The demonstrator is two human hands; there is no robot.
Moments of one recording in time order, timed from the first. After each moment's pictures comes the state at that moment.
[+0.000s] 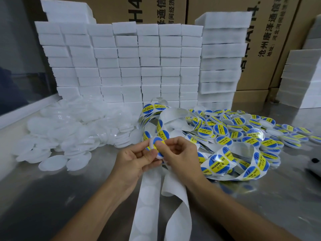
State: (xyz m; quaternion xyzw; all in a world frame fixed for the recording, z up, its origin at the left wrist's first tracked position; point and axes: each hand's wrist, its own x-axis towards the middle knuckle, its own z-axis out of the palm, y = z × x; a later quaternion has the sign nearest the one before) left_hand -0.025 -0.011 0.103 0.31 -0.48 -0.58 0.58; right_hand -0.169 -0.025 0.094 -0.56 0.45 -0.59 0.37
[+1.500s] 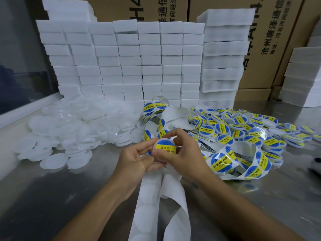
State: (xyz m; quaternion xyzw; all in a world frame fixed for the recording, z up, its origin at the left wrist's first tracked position) left_hand -0.025 -0.014 0.097 0.34 -0.52 -0.55 0.56; right_hand -0.183 -0.027 0.105 -0.67 0.46 -0.51 0.29
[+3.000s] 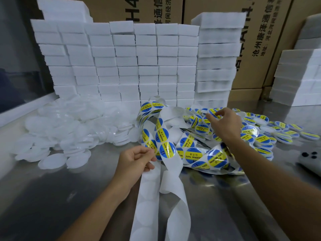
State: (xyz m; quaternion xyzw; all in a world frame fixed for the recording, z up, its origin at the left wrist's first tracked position) left_hand -0.020 -0.018 0.084 0.48 -0.52 -0.46 0.54; right_hand -0.308 -0.114 0.124 -0.50 0.71 -0.50 -0.01
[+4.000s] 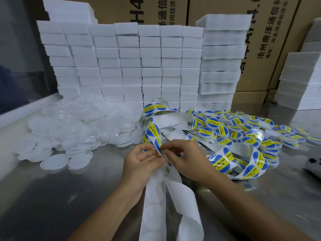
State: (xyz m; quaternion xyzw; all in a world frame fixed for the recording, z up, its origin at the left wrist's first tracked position) left_hand -0.039 -0.011 0.088 0.41 -0.44 -0.51 0.61; right_hand -0.195 -0.025 0.108 -0.78 0.44 -0.42 0.16
